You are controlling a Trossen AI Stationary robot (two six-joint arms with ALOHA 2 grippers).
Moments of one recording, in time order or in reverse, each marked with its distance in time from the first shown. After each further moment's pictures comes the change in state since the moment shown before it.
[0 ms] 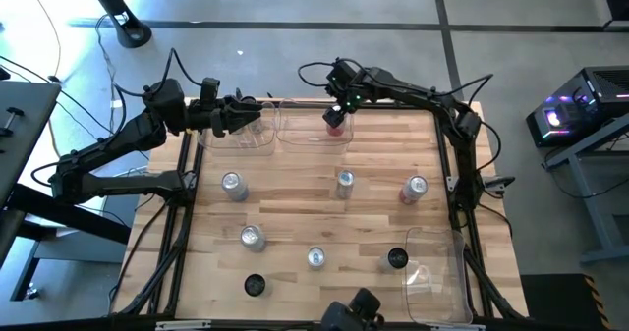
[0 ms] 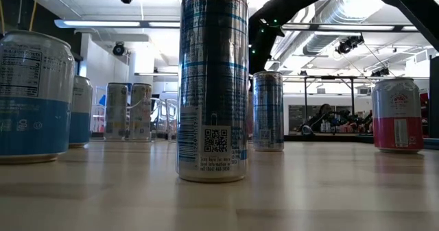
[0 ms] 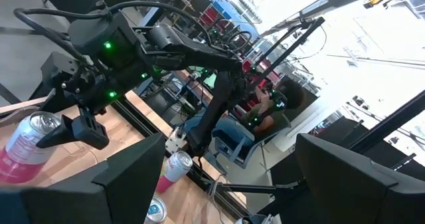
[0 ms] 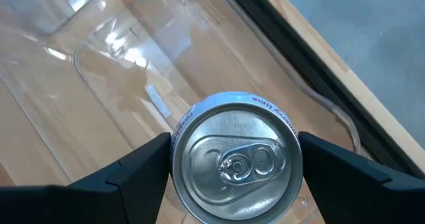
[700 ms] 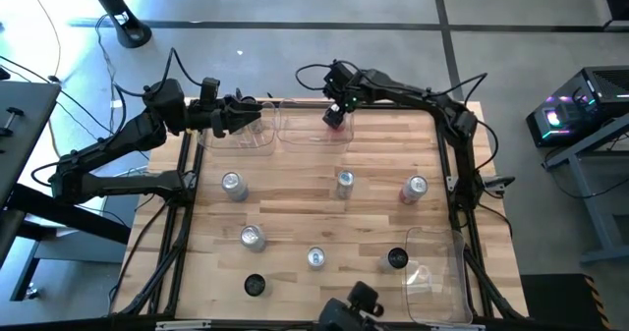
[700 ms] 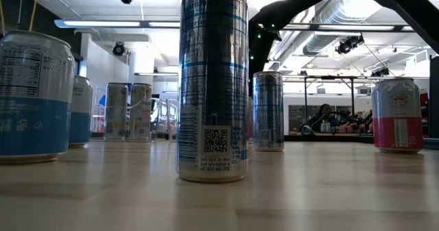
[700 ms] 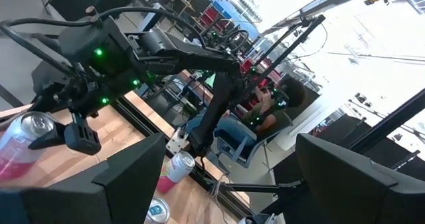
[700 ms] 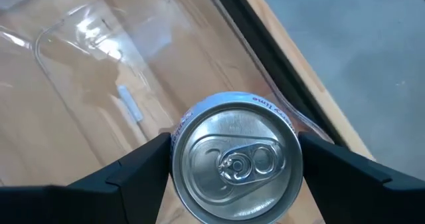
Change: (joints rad) left arm 0.000 0.000 0.000 -0.001 0.000 0.020; right arm -0.002 0.035 0.000 0.037 0.087 -0.133
